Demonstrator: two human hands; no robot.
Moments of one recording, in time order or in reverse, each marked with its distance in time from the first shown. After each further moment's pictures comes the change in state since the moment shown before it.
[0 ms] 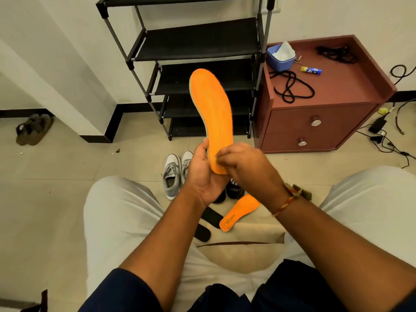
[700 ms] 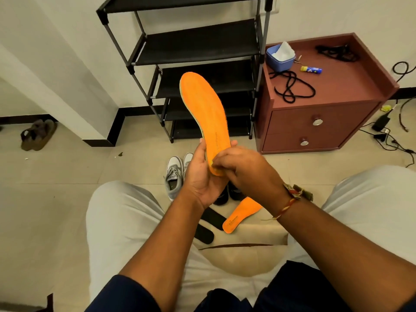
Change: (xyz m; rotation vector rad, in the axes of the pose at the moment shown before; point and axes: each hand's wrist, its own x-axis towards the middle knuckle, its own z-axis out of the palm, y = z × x) left_hand 0.000 0.003 -0.005 0.064 0.018 0.028; right_hand -0.001 -0.004 -0.002 0.068 0.004 -0.032
